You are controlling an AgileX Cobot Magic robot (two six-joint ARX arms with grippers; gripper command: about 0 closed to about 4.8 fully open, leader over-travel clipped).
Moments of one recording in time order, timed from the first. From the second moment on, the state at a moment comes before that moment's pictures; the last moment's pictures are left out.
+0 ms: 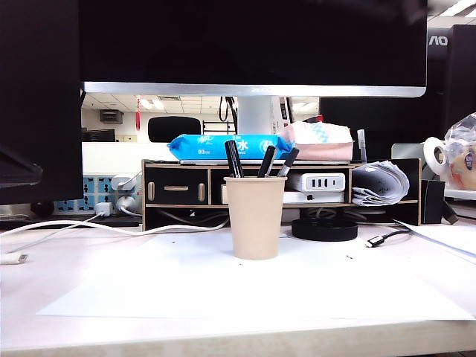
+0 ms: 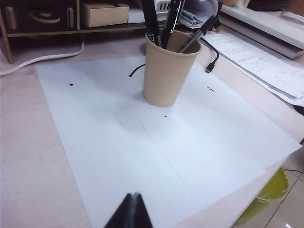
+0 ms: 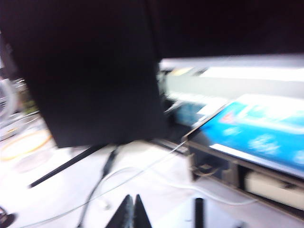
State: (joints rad) left arm -0.82 0.26 0.01 0.03 -0.16 -0.24; right arm 0.43 0.95 0.55 0.49 -0.48 0.21
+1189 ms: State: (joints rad) left arm -0.82 0.26 0.01 0.03 -0.16 -0.24; right arm 0.43 0.04 0.24 -0.17 -0.20 0.17
